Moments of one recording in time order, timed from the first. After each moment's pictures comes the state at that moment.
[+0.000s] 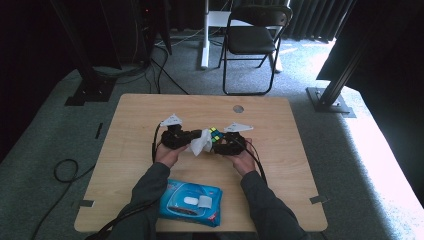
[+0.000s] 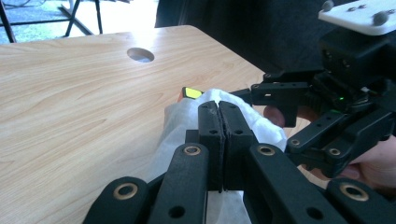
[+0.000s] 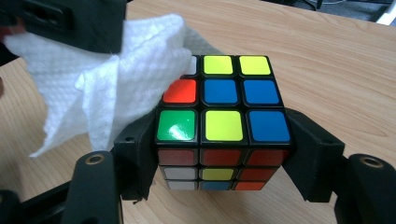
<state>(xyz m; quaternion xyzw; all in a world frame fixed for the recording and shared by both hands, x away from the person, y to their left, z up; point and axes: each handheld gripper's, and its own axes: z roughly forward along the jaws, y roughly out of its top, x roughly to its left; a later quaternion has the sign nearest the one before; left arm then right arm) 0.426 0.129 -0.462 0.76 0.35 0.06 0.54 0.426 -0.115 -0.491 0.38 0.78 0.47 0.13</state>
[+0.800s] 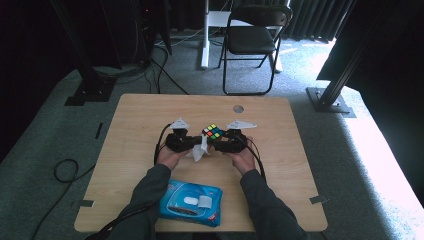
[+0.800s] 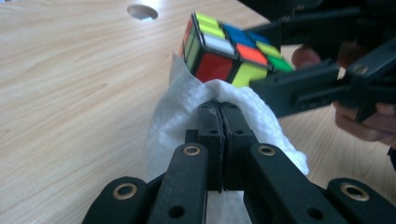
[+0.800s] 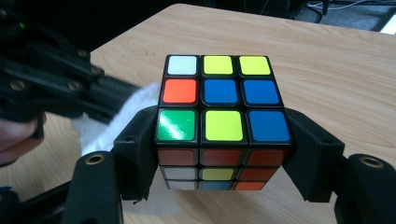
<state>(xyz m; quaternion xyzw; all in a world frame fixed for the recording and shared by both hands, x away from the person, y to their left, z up) 0.428 0.114 -0.478 0.81 0.35 0.06 0.47 0.428 -0.119 -0.480 0.39 0.76 0.50 0.12</state>
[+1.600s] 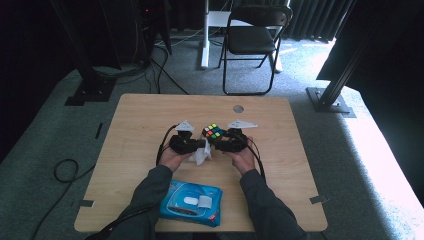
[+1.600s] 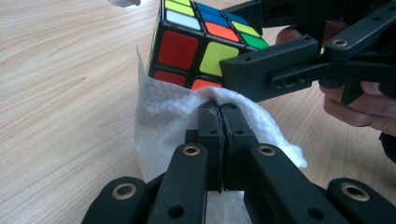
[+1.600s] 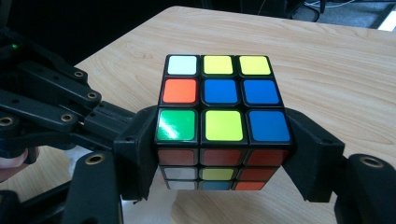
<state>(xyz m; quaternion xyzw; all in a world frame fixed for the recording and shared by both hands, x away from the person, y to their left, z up) 0.424 0.104 -0.477 0.82 0.33 0.05 0.46 0.429 -0.119 -0.482 0.40 0.76 0.50 0.11</state>
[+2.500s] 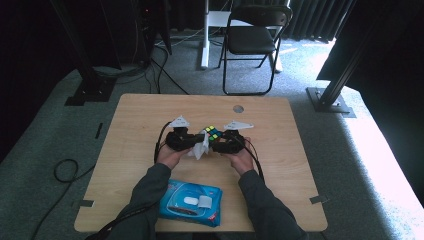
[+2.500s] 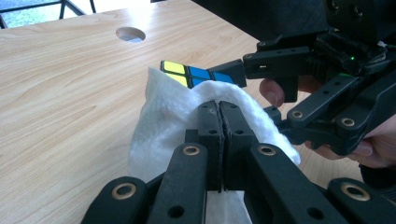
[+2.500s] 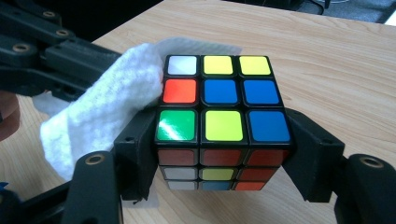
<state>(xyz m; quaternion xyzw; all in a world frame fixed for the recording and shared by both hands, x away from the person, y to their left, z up) 0.421 0.114 -0.460 0.80 0.33 0.06 0.50 0.427 -0.111 -0.484 0.39 0.77 0.49 0.11</state>
